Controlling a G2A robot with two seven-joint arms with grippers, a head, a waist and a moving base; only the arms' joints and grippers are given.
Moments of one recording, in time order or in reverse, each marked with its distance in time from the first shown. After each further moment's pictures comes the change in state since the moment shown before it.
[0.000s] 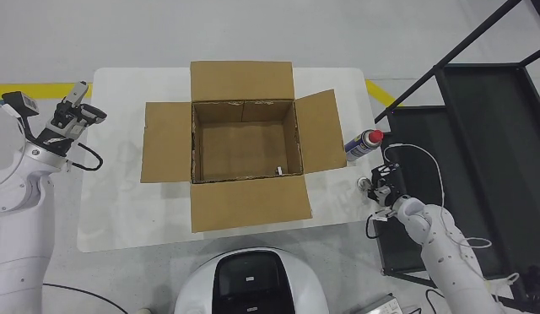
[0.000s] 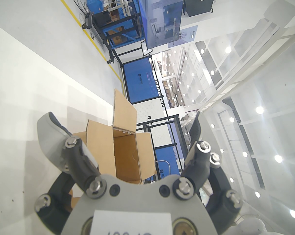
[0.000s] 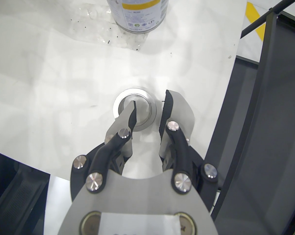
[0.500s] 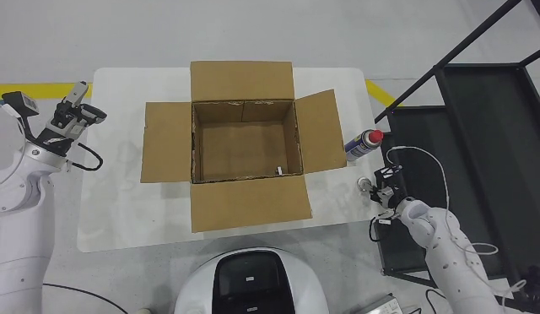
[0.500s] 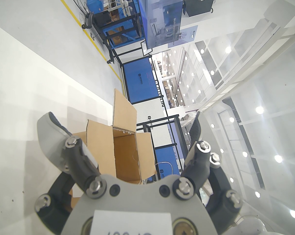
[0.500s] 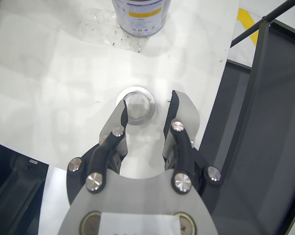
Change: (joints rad) left arm 0.000 0.000 0.000 0.000 0.000 0.000 0.000; right arm -0.062 0.006 0.043 -0.074 -0.015 0.002 -0.005
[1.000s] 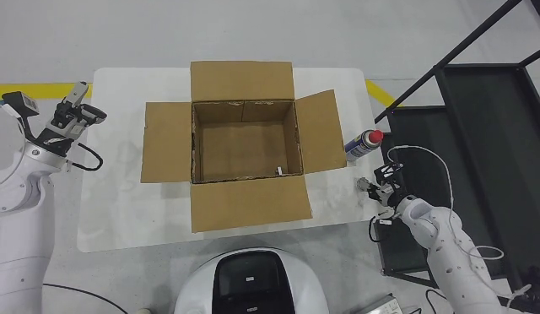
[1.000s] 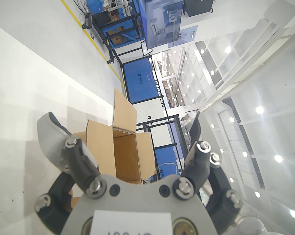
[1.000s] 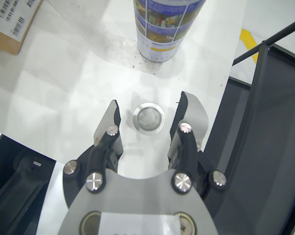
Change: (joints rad) left arm 0.000 0.000 0.000 0.000 0.000 0.000 0.000; right arm -0.044 0.003 0.026 -0.096 -0.004 -0.036 -0.017
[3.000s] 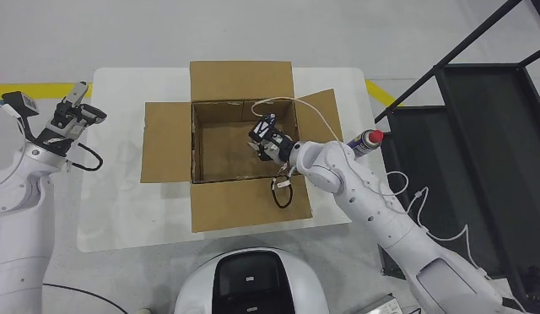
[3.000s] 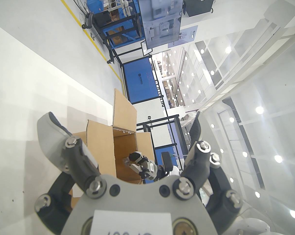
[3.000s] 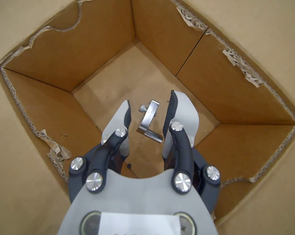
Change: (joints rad) left arm 0.000 0.000 0.000 0.000 0.000 0.000 0.000; right arm 0.571 -0.146 -0.701 -0.200 0.118 0.188 0.304
